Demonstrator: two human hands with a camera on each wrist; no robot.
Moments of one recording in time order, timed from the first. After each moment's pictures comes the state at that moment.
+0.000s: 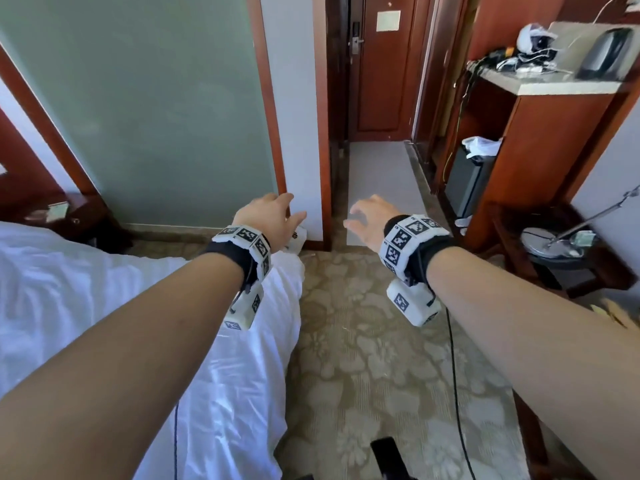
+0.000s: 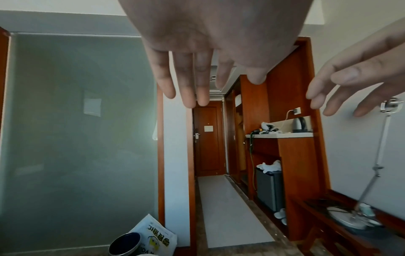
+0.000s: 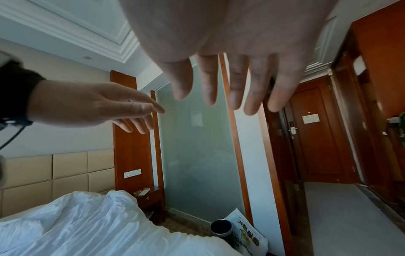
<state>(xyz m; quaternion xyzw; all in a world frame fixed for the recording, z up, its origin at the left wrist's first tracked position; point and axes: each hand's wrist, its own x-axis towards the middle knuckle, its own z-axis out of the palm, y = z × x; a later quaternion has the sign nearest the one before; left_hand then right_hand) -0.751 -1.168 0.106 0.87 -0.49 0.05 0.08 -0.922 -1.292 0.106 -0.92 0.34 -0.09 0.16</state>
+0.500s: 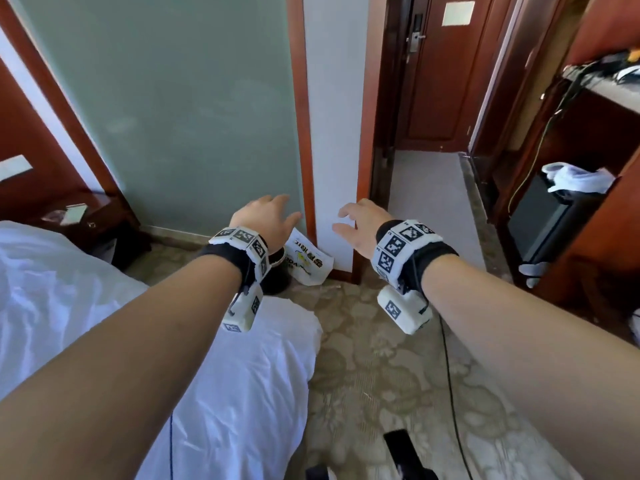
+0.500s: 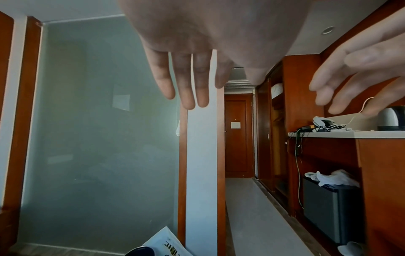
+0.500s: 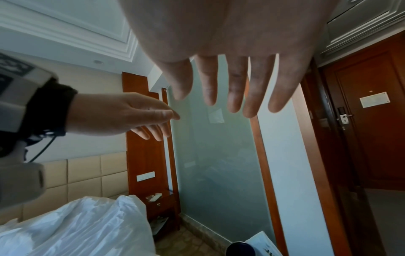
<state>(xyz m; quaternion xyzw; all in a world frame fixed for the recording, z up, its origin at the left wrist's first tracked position) -0.513 -1.397 0.090 0.92 -0.39 0.04 0.09 -0.659 -1.533 0.094 -0.95 0.24 -0.05 0.21</state>
